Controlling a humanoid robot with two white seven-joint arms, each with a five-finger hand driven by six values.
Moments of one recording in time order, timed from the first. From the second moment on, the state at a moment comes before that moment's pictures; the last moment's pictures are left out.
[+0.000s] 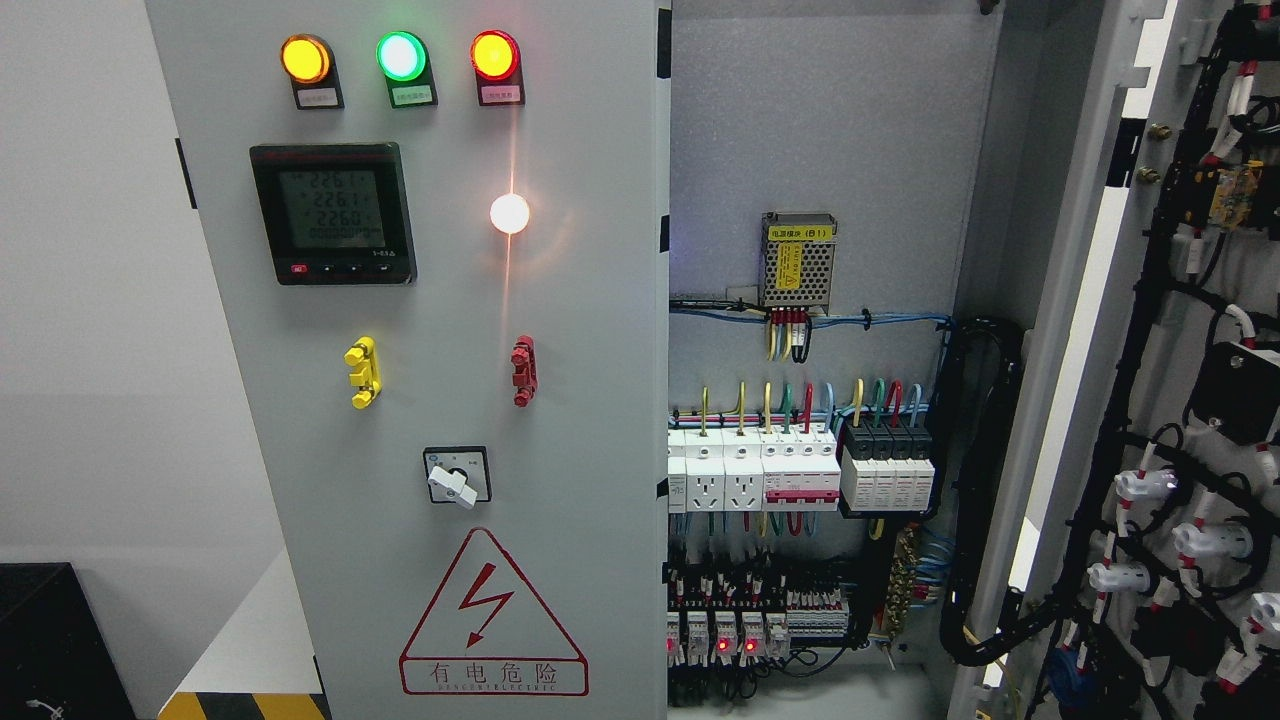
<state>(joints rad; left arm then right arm) 0.05 -0.10 0.00 0.00 0.00 -0.11 0.04 0.52 -0.14 0.21 -1.87 -0.04 -0.14 0.17</state>
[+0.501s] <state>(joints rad) 0.05 -0.10 0.00 0.00 0.00 -0.11 0.04 0.37 -0.15 0.21 -2.00 -0.05 -0.20 0.17</state>
